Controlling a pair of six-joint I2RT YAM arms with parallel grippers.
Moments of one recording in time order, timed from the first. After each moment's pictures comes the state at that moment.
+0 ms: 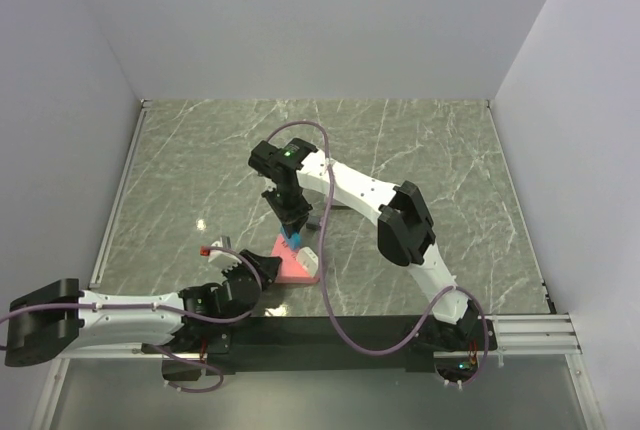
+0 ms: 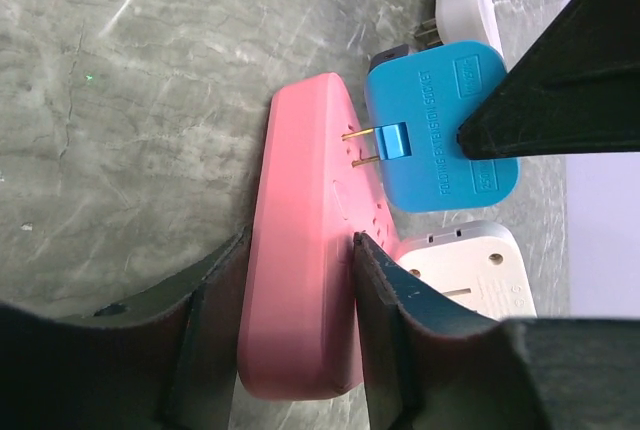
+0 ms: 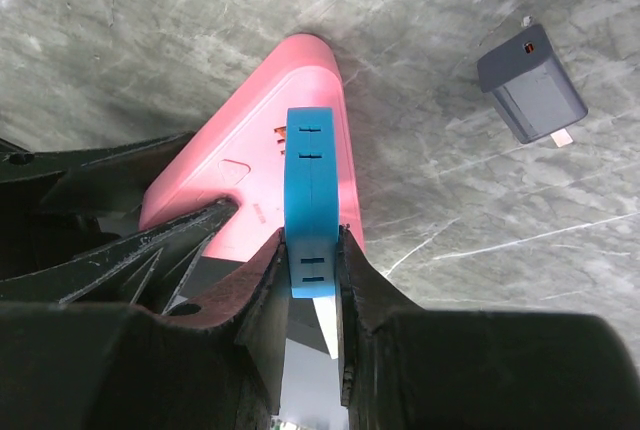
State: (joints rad) left arm -1.27 0.84 0.04 0.22 -0.86 -1.42; right arm 0.95 2.26 2.13 -1.31 -0.13 0.40
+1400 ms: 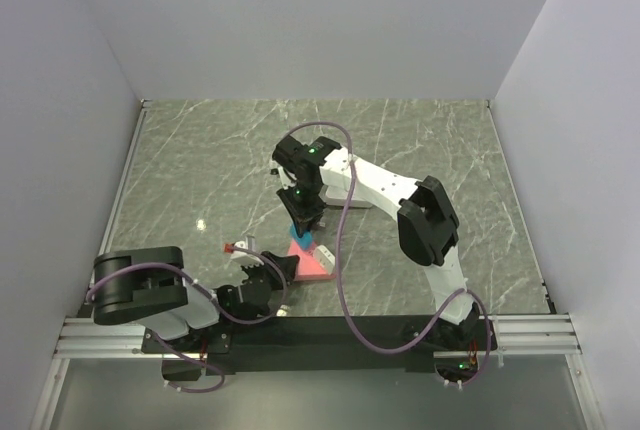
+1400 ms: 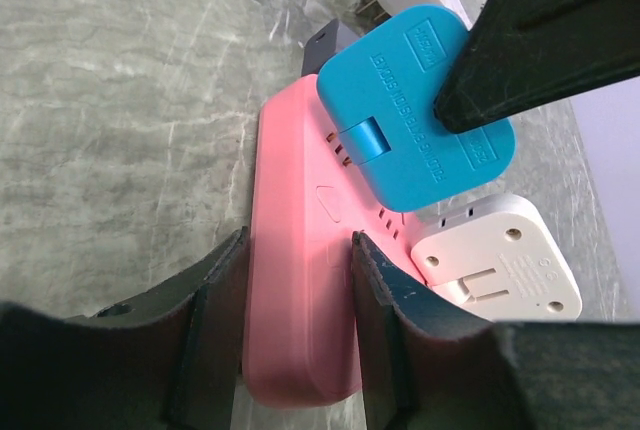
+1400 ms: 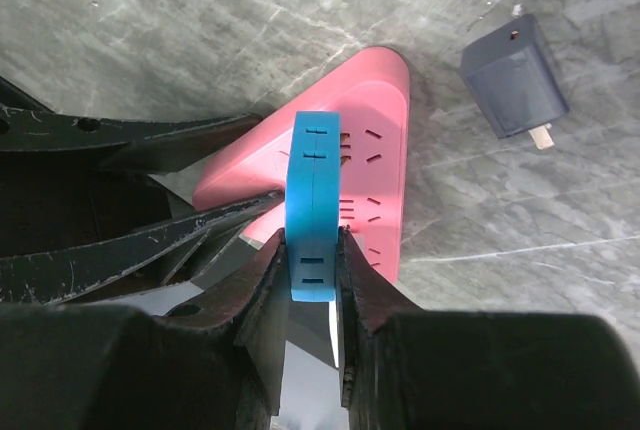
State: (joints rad) left arm -1.30 1.46 0.03 1.04 -0.87 -1.09; right arm 0.86 2.10 1.86 -1.14 -0.27 0.27
